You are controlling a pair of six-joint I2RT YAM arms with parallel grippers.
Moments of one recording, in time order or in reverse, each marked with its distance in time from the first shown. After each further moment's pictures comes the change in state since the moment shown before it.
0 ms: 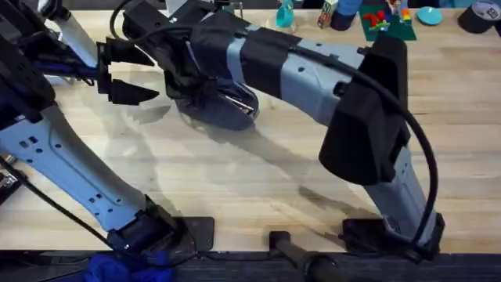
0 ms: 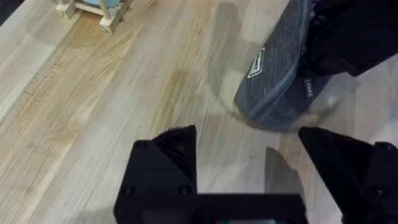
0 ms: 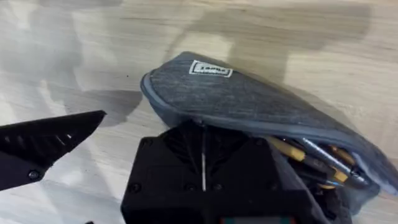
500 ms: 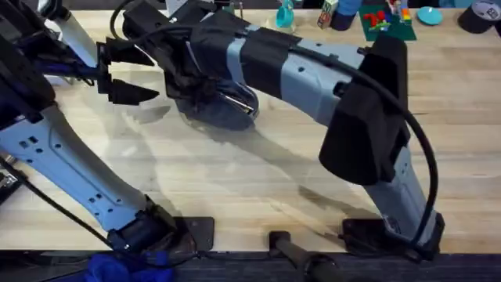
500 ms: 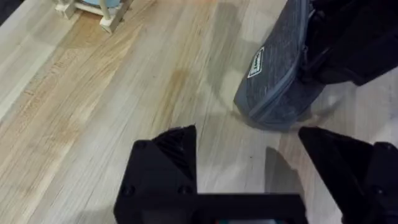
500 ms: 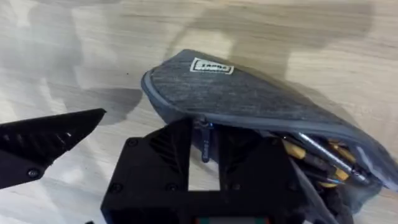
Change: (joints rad) left arm 0.000 0.000 0.000 0.000 0.000 0.000; right arm 0.000 0.000 0.000 -0.003 -0.008 0.004
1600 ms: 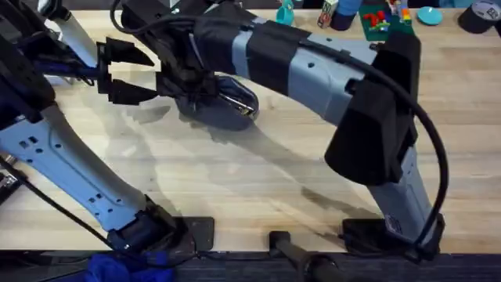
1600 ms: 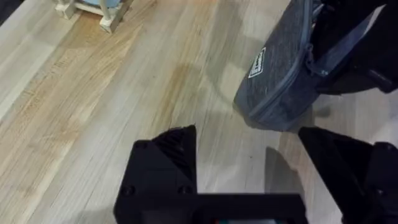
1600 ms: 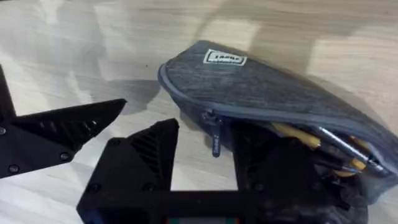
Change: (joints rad) left arm 0.000 0.000 0.000 0.000 0.000 0.000; right arm -0.005 -0.027 -0.002 0.003 -0.083 0.058
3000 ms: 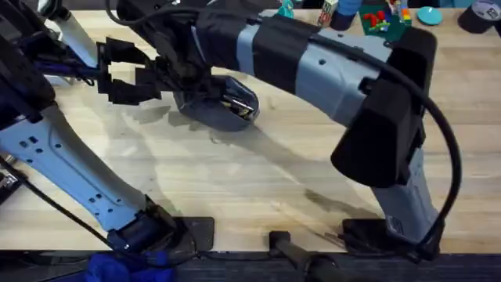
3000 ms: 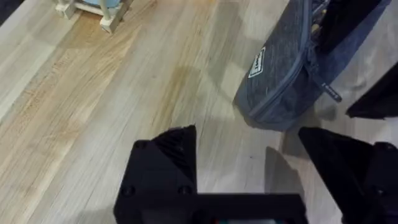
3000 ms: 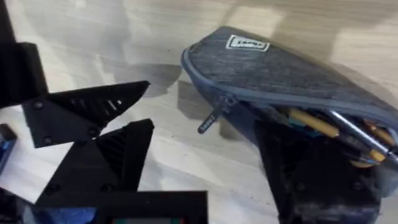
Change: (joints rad) left arm 0.000 0.000 0.000 0.000 0.000 0.000; right arm -0.002 -0.029 -0.002 0.004 -0.088 0.012
